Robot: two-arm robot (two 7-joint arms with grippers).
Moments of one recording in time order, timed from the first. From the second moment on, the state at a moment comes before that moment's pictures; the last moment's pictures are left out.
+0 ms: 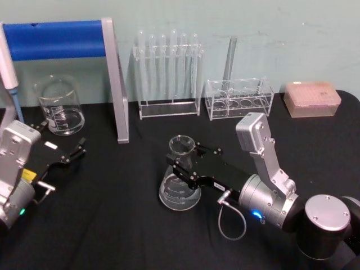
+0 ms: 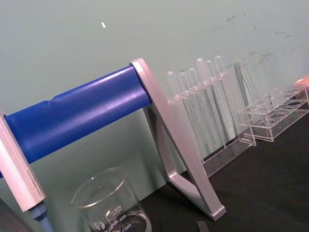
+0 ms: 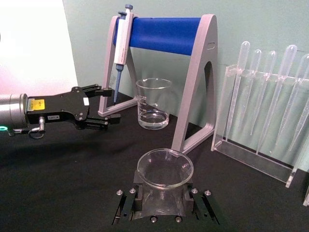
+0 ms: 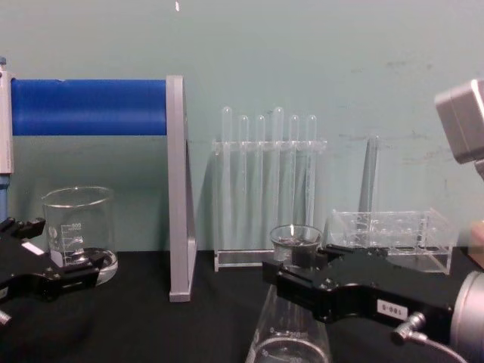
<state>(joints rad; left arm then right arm) -0.20 0.60 0.45 -1.41 -0.25 -0.12 0.03 0.18 0.33 -0.45 -1.52 0.30 0.03 0.42</state>
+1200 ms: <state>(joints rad) -0.20 0.60 0.45 -1.41 -0.25 -0.12 0.03 0.18 0.33 -0.45 -1.52 0.30 0.04 0.41</state>
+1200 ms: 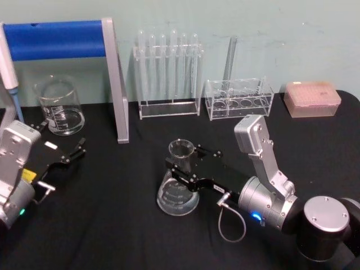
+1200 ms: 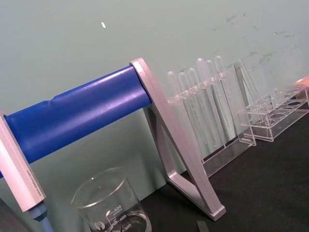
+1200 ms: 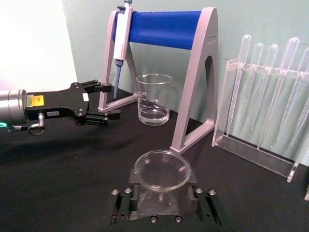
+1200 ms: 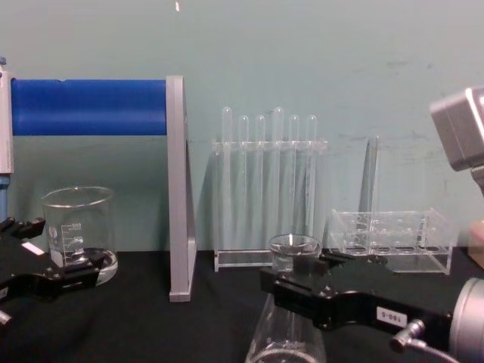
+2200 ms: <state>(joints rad) -0.20 0.60 0.45 -1.41 -0.25 -0.12 0.03 0.17 0.36 -0.45 -1.53 0.31 0.03 0.44</state>
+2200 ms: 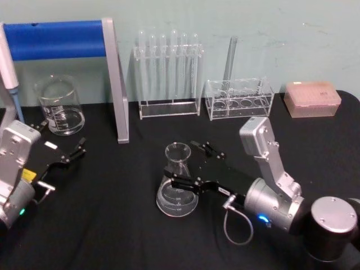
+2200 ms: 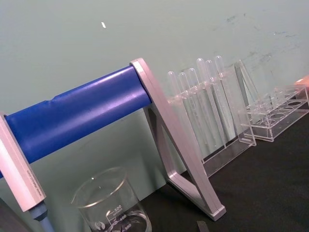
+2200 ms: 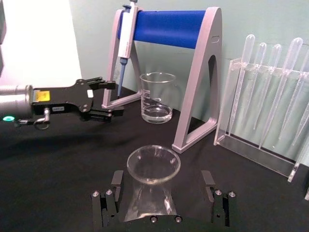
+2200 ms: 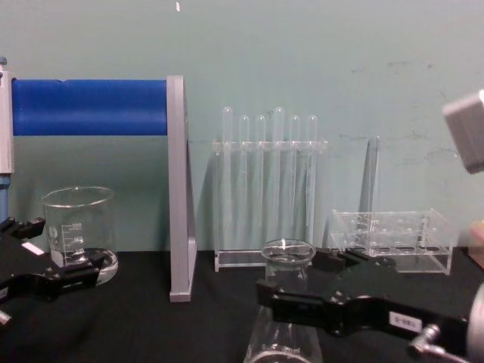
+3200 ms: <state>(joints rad) -0.20 0.60 0.45 -1.41 -0.25 -0.12 0.03 0.06 0.48 -0.29 -1.61 0.40 0.00 0.35</state>
